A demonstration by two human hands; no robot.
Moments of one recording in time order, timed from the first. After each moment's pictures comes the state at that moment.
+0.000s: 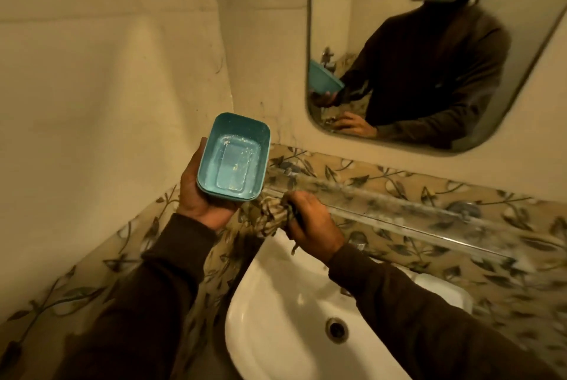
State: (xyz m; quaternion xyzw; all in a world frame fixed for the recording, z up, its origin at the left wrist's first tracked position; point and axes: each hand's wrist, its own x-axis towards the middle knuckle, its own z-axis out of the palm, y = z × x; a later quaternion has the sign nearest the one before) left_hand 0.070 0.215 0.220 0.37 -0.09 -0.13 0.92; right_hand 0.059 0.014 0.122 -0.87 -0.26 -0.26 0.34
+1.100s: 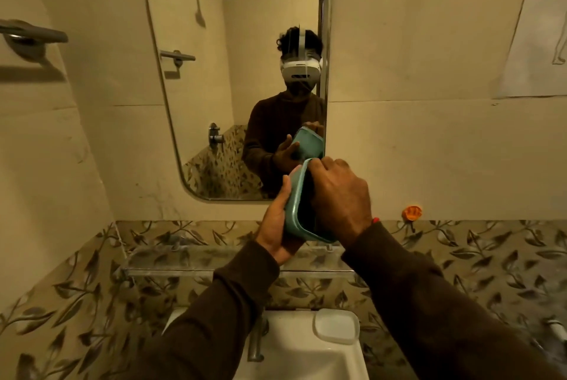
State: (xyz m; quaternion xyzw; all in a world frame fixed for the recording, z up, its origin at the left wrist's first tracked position) left_hand 0.023 -0.079 0.248 0.32 -0.25 -0.37 0.83; right_hand -0.066 -0.164 0.311 -0.91 0.11 -0.40 -0.04
